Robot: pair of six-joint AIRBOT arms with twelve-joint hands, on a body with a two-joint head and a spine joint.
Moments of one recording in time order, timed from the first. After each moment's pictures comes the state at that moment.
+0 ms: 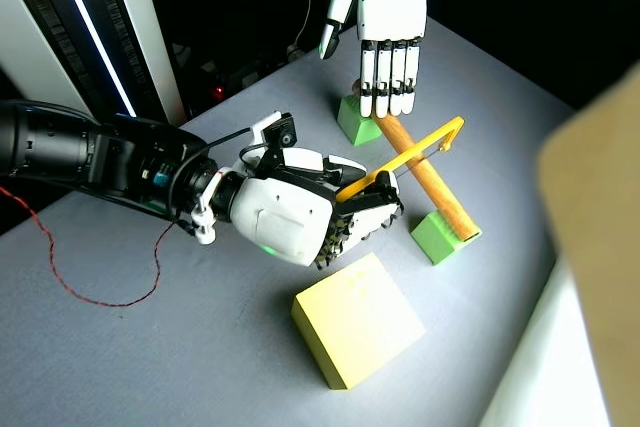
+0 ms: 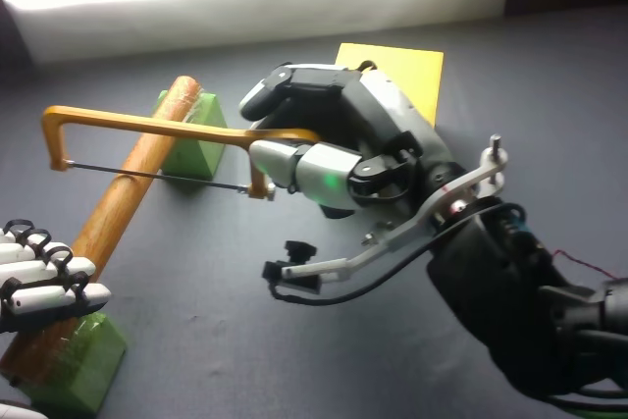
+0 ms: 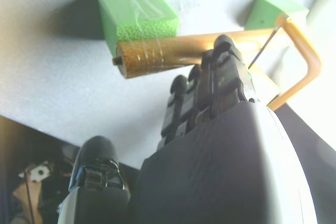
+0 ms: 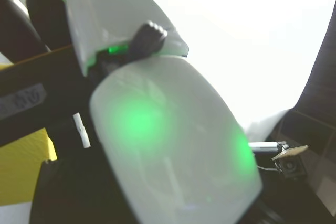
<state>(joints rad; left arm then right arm) 0.76 -0.38 0.69 0.81 -0.25 0.26 -0.52 -1.54 1.17 0.76 0.99 -0.44</state>
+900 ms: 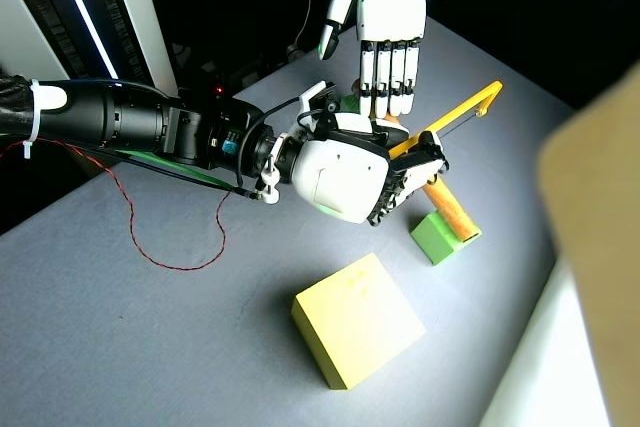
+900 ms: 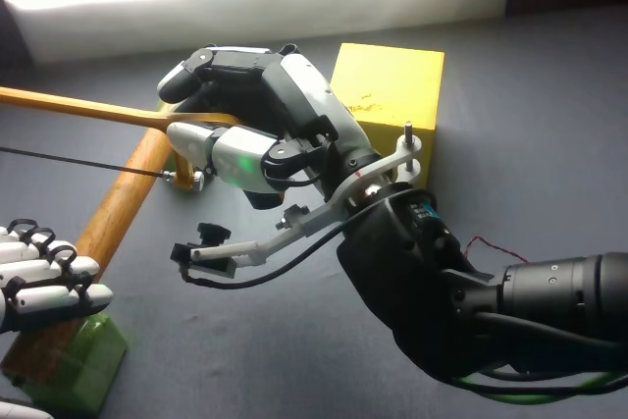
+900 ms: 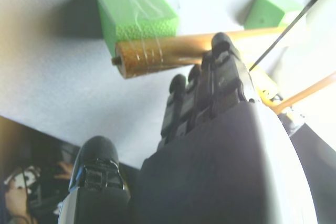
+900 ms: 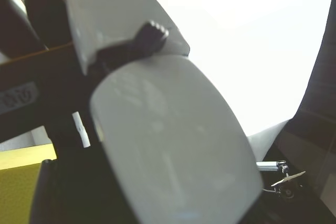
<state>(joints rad) 0.76 -0.39 0.69 0.81 -0.25 0.26 -0.44 -1.68 1.27 0.81 0.99 -0.47</state>
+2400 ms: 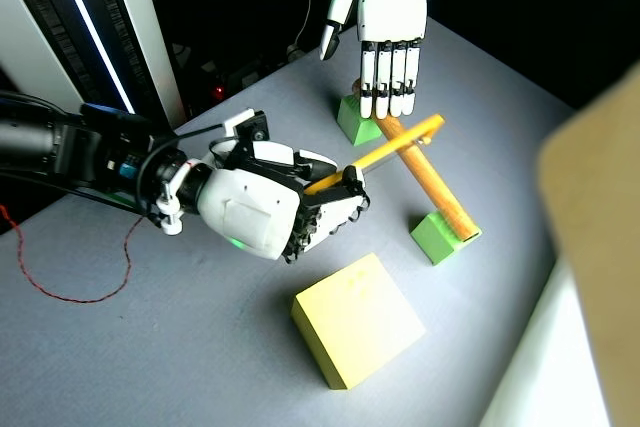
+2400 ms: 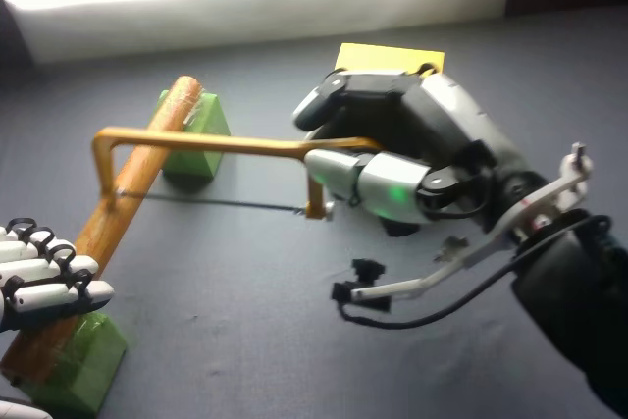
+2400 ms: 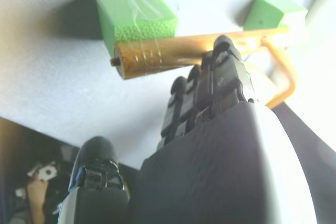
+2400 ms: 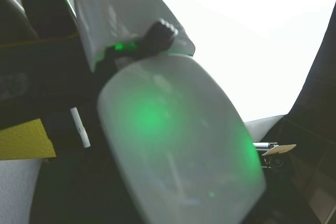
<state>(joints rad) 0.75 -0.39 0.69 0.81 -0.25 0.26 -0.56 -1.34 0.98 0.74 1.04 -0.50</state>
